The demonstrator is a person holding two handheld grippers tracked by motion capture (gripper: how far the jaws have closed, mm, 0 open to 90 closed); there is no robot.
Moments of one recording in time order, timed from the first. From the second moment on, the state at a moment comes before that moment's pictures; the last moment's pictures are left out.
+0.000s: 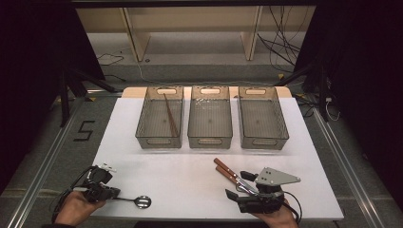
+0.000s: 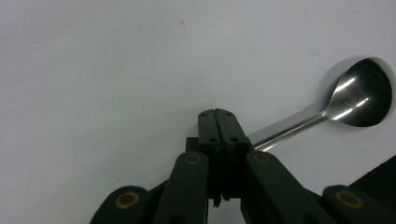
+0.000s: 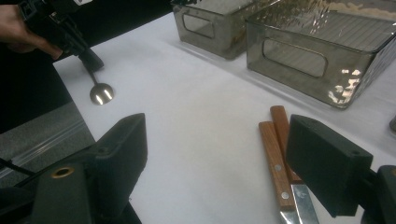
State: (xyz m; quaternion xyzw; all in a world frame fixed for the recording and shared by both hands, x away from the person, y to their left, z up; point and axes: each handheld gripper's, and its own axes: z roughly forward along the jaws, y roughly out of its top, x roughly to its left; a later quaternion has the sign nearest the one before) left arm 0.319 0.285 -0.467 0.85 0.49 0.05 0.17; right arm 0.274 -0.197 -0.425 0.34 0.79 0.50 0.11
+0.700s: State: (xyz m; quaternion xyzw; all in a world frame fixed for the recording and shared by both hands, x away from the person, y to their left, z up) left arm 0.317 0.267 -0.450 0.91 0.37 0.06 0.15; right arm 0.273 -0.197 -0.423 0.33 0.79 0.50 0.12
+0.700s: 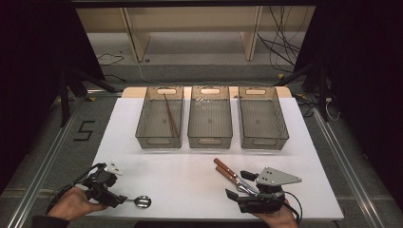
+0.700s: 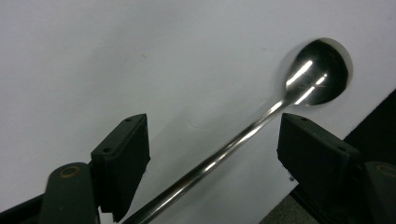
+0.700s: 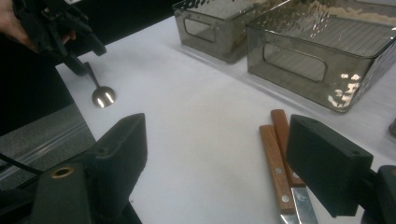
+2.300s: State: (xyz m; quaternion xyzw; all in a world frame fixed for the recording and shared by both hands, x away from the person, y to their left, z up) left arm 0.325 0.248 -0.460 0.97 0.24 0.01 0.05; right arm 0.273 -0.196 -0.425 0.33 0.79 0.49 0.11
